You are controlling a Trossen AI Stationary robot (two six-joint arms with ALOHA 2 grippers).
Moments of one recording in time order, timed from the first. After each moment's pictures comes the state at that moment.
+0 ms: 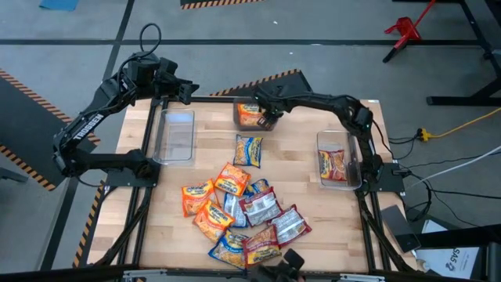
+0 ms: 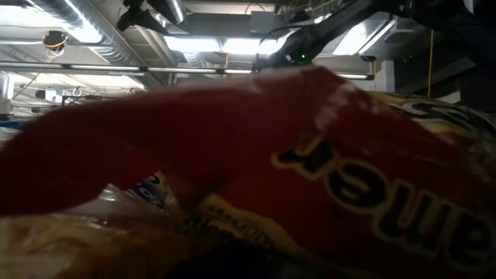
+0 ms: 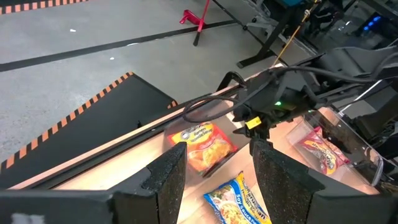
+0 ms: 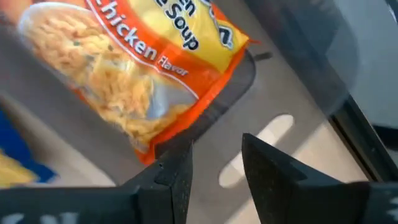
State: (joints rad) left arm 0.77 1.03 1.35 -0.80 0.09 -0.35; right arm -0.51 2.11 1.71 -0.93 0.22 0.15
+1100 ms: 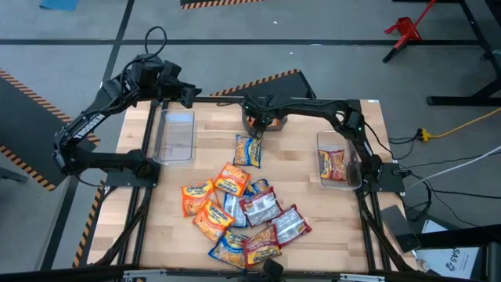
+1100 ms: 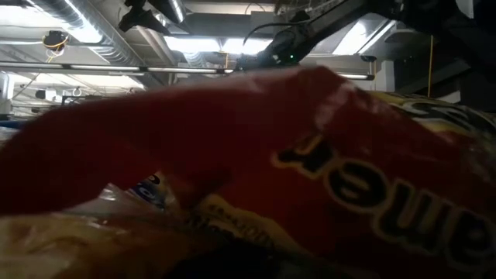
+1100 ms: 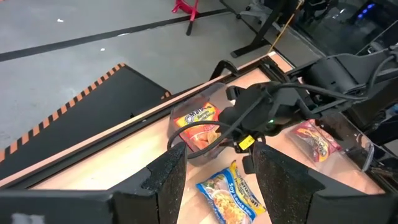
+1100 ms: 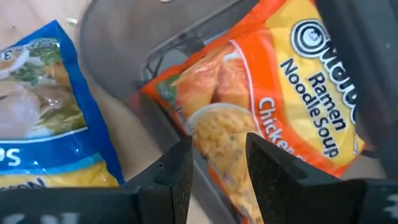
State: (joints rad) left arm 0.72 1.05 1.35 -0.82 0.10 -0.36; right arm -0.41 2.19 1.78 -0.84 0.15 0.05
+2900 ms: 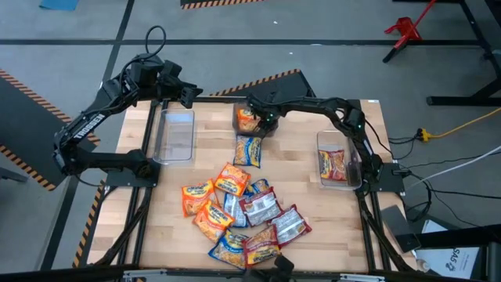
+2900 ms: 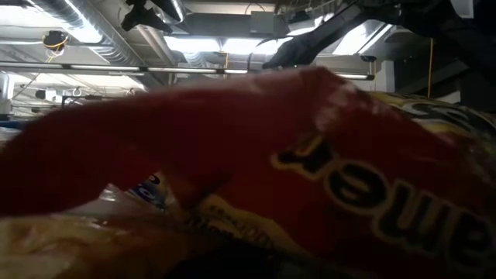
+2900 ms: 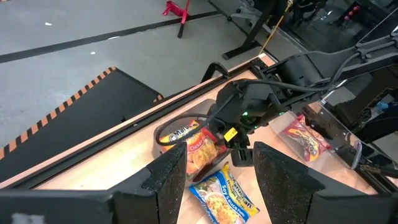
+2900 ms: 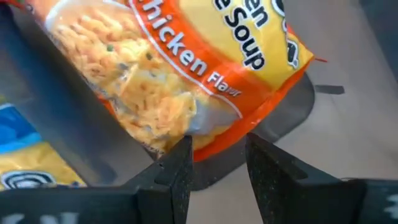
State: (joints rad) left arm 0.72 1.05 1.35 -0.80 0.13 -0.36; right arm -0.47 2.19 1.74 -0.90 0.08 0.12
